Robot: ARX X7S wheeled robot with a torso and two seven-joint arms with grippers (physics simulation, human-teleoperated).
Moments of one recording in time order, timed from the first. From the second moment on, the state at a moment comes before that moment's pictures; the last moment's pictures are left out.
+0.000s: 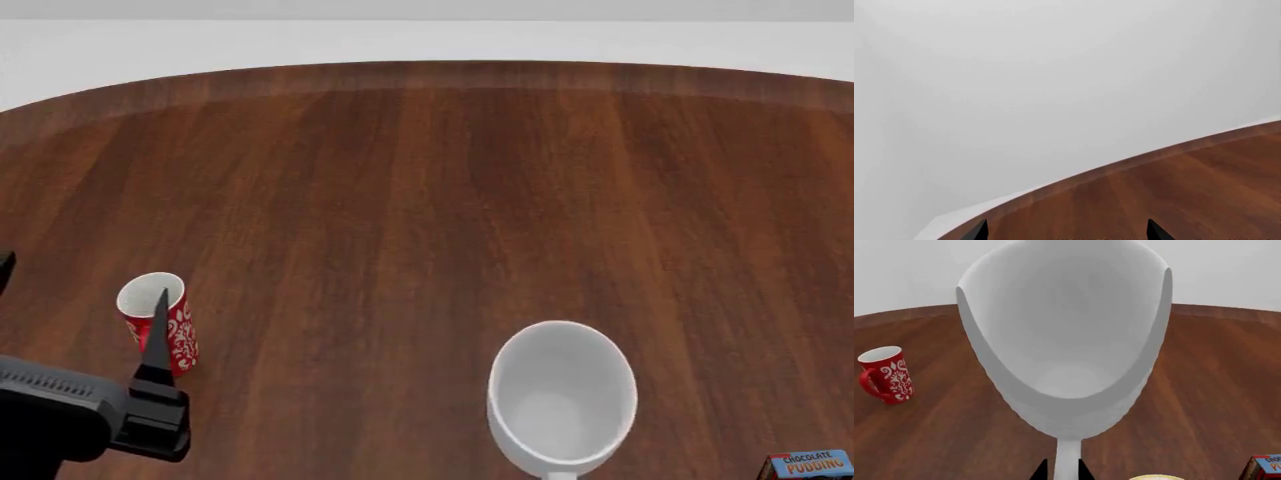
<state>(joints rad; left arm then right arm) -0.27 -0.37 0.24 0.64 -0.12 -0.66 -0.21 0.06 0.57 -0.56 -0.22 0.59 0.08 0.49</state>
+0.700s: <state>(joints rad) -0.28 -0.37 0.26 0.63 -0.13 -0.66 -0.21 -0.01 0.61 -0.44 -0.18 0.64 0.01 0.56</state>
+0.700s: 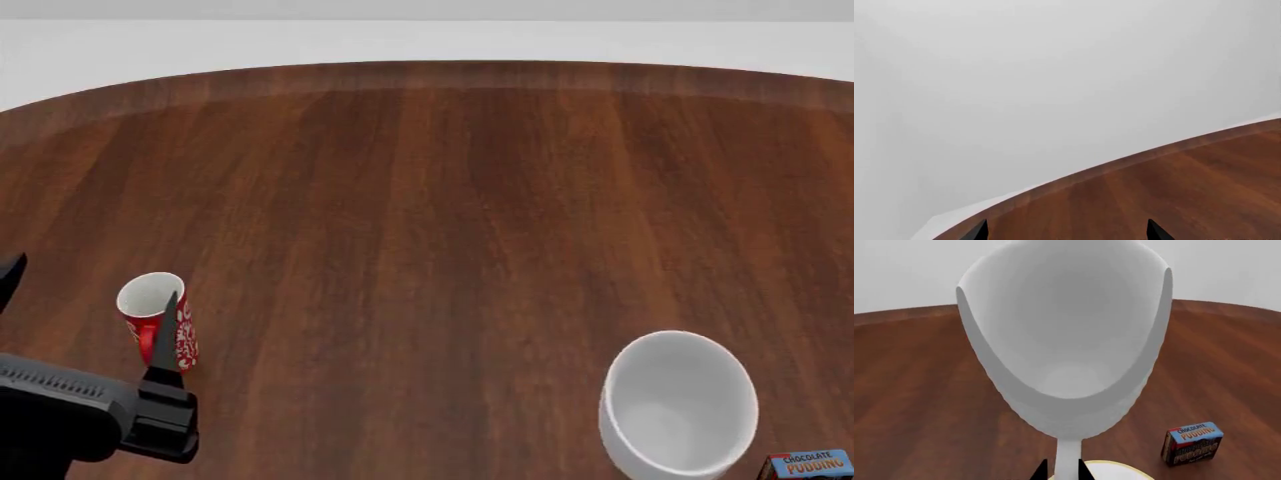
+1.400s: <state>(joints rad) -0.27 -0.37 0.26 0.61 -0.13 -0.64 -0.22 -0.17 0.68 -0.40 -0.26 0.69 0.03 0.65</state>
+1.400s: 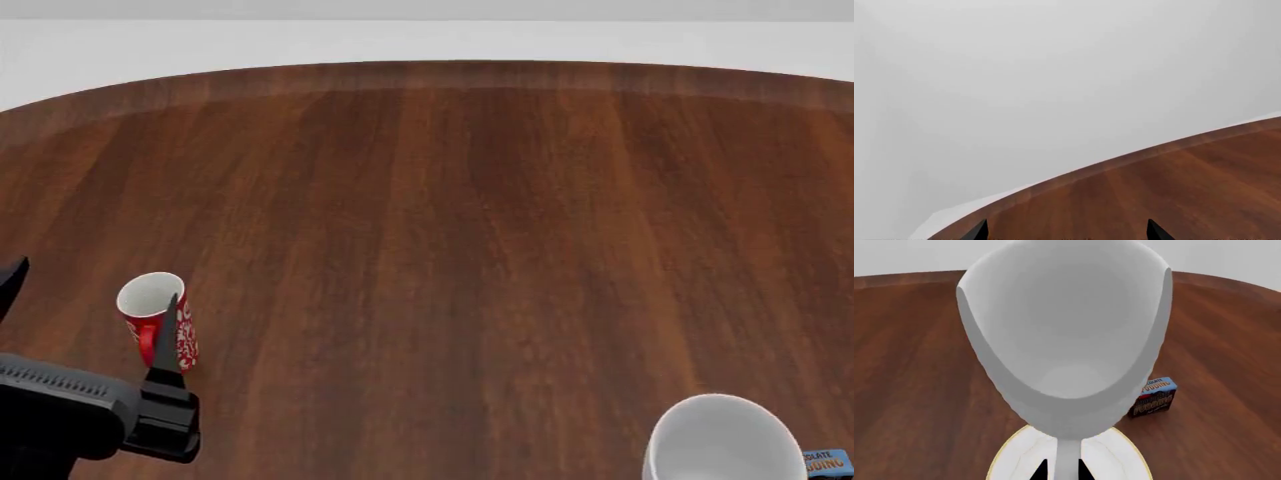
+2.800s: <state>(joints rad) -0.26 -0.38 0.27 0.58 -0.14 -0.60 -0.24 -0.23 0.64 -0.43 -0.13 0.76 0.04 0.61</state>
